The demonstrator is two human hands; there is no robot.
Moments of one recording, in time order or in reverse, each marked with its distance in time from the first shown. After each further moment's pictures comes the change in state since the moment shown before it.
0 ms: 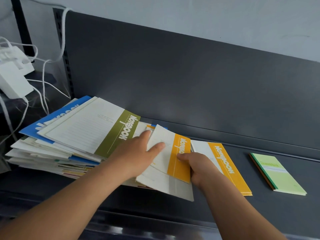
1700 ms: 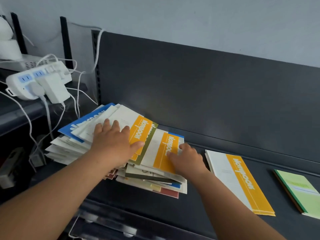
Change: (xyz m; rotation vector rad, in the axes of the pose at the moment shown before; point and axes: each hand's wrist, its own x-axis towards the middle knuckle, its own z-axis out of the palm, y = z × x) left_hand -0.005 -0.055 -0.043 0.596 0.125 -0.315; right_hand -0.013 -0.010 0.056 -1.006 0.068 -0.473
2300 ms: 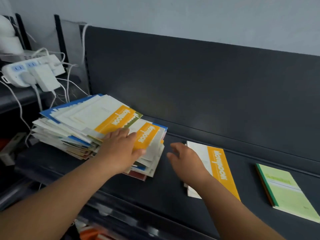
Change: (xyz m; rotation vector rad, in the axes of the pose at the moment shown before) left_hand -0.044 0.110 0.020 -0.142 0.056 0.065; right_hand -0.017 0.099 -0.053 0.014 -0.041 -0.376
